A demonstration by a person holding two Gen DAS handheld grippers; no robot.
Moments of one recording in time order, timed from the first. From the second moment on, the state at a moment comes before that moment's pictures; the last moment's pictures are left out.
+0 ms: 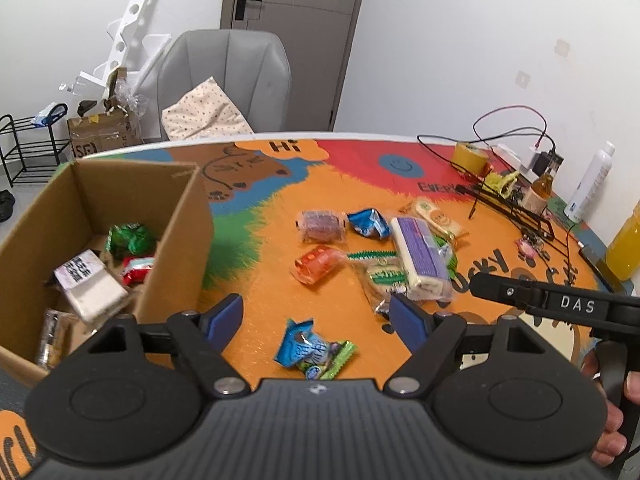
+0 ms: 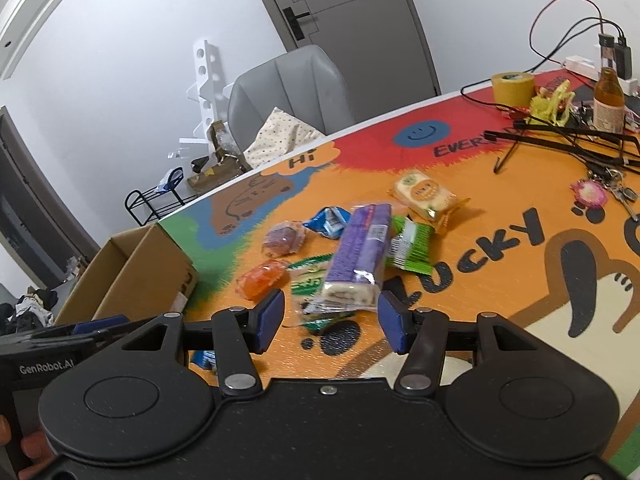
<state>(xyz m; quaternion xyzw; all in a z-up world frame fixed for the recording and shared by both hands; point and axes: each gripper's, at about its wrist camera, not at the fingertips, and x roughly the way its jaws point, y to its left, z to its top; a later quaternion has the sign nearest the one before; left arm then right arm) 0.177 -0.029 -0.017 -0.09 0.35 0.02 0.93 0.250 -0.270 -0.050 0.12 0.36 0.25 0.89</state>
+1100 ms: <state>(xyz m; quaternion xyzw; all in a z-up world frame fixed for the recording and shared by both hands) 0.223 -0.025 -0.086 -0.09 0.42 0.02 0.90 0.297 -0.279 -0.089 0.13 0.39 0.21 0.89</state>
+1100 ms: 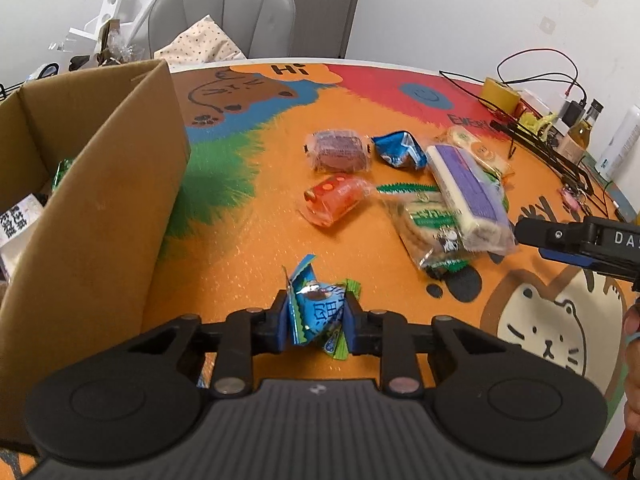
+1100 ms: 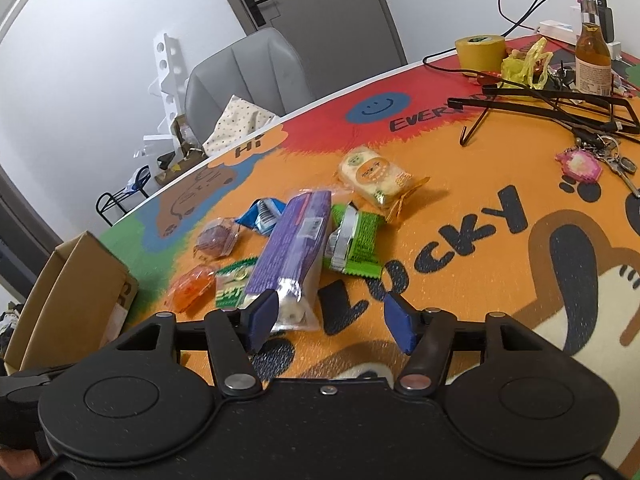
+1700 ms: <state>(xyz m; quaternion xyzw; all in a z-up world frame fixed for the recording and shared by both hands) 0.257 -0.016 -0.062 -0.08 0.40 0.02 0.91 0.346 -0.275 -0.092 0.16 0.39 0.18 0.89</state>
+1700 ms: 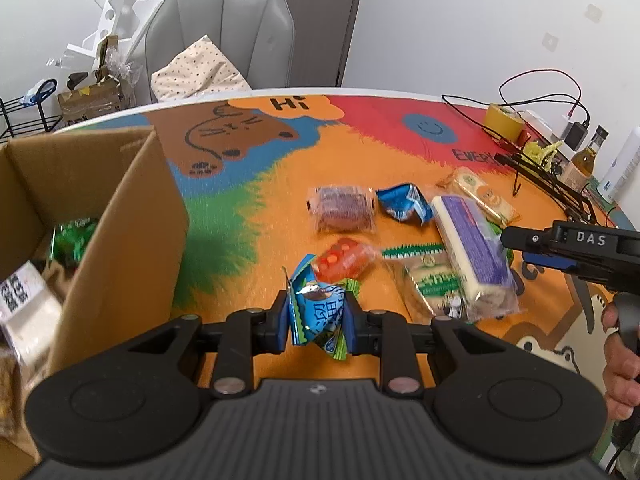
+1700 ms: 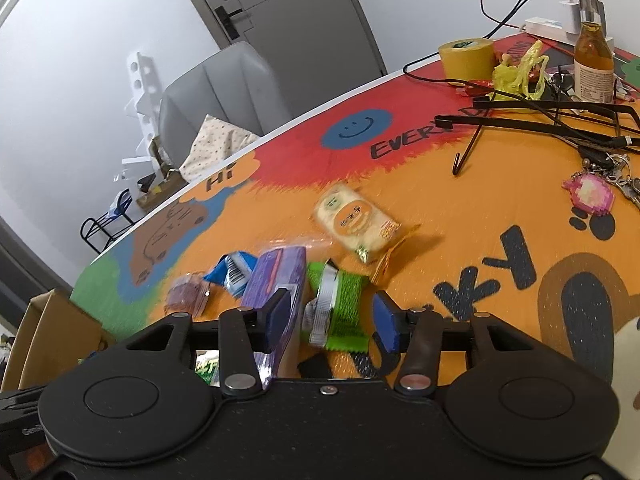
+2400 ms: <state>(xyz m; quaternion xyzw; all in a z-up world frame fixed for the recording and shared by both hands) 0.274 -0.011 -0.057 -0.10 0.40 -0.01 0.91 0.345 -0.274 -0.087 0.15 0.40 0.15 0.89</state>
